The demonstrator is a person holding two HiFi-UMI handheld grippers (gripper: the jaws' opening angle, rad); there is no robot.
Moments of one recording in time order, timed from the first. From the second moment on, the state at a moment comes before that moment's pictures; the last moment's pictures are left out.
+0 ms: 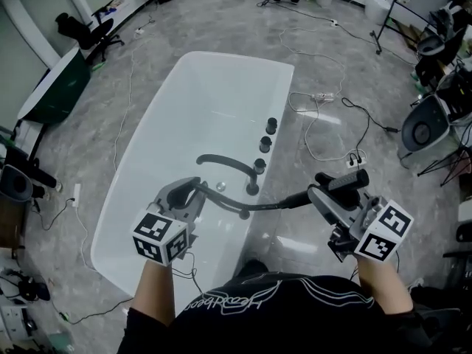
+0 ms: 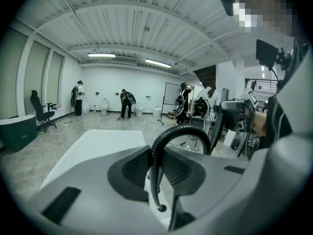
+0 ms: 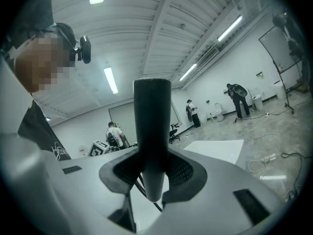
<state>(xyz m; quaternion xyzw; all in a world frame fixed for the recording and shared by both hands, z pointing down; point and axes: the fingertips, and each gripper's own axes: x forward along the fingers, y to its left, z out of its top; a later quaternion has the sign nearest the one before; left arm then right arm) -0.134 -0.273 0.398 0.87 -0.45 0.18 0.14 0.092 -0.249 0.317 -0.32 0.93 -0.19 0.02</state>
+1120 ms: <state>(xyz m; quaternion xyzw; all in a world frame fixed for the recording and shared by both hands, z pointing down) -0.092 -0.269 0.579 0.84 -0.41 0.21 0.27 0.088 -0.251 0.363 -0.32 0.91 -0.25 -0.03</state>
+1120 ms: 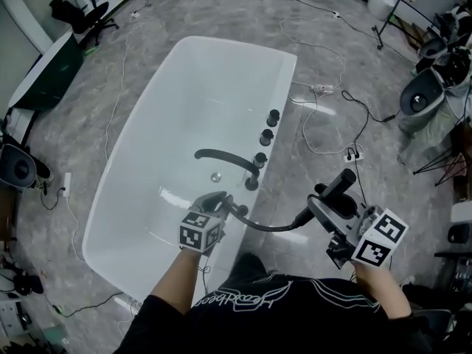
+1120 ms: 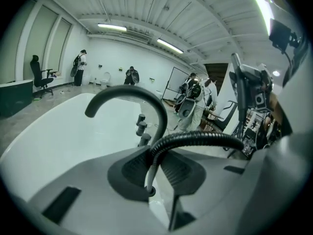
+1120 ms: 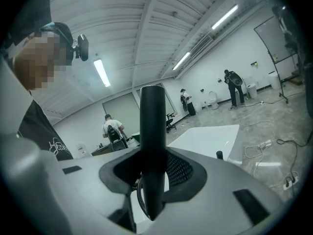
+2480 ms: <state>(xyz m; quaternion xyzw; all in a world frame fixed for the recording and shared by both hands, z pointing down) -0.071 -0.212 0.683 0.82 -0.33 0.27 0.37 0.071 -0.263 0.359 -0.31 0.93 -0.22 -0.04</state>
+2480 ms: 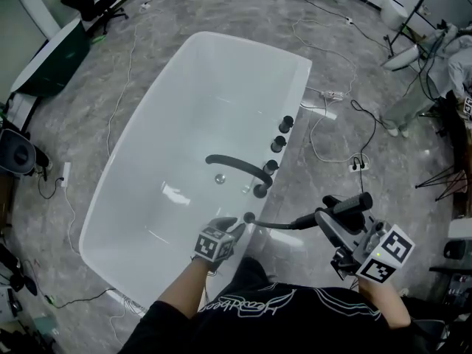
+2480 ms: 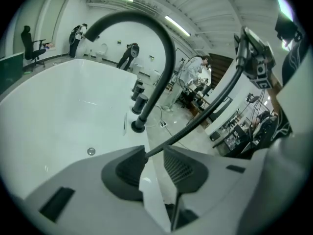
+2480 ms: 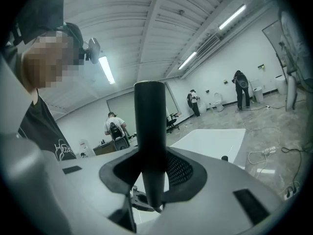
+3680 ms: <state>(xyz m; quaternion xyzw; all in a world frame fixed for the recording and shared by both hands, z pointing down) -0.171 -0.176 0.489 0.82 -0.47 0.10 0.31 -0.059 -0.268 0.567 -0.24 0.94 -0.16 -0.19</state>
